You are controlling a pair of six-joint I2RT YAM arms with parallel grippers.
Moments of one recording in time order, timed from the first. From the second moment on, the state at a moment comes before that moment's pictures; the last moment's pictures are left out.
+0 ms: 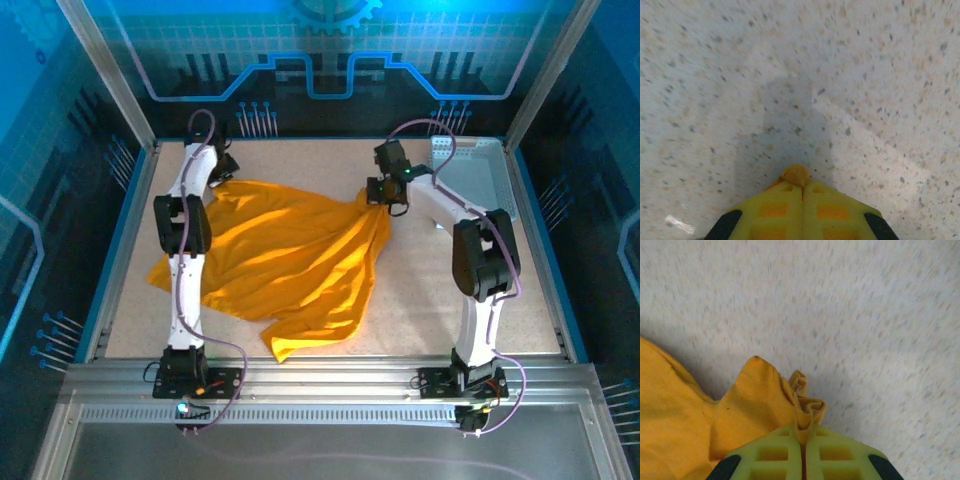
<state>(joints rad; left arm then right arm) 0.08 2.62 2.47 -1.05 -0.13 -0.63 0.33 1.97 1.57 -0.56 0.06 0.32</state>
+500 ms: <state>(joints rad) 0.16 2.61 2.47 -1.06 -0.15 -0.66 0.30 2.05 1.76 -0.62 0.13 0.25</state>
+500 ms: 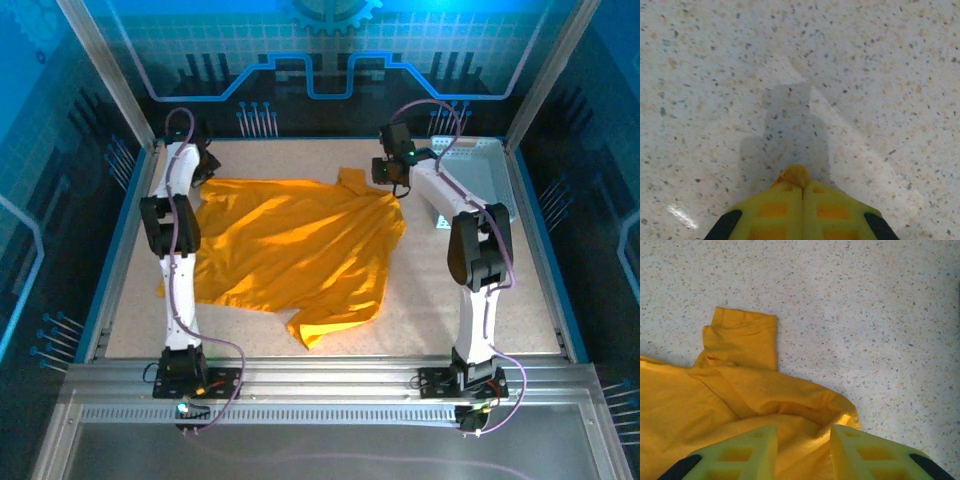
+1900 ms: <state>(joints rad) 0.21 2.61 2.45 -1.10 -0.18 -0.66 0.40 2.80 2.74 -0.99 -0.02 -0.12</state>
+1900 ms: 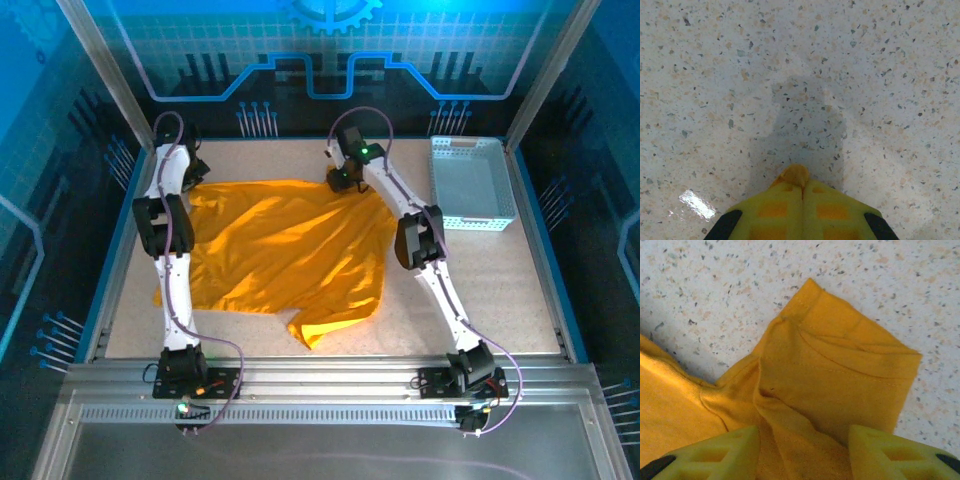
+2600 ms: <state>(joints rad) 0.21 2.61 2.45 -1.10 -0.18 -0.66 0.28 2.96 3.10 -1.25 0.03 -0.04</state>
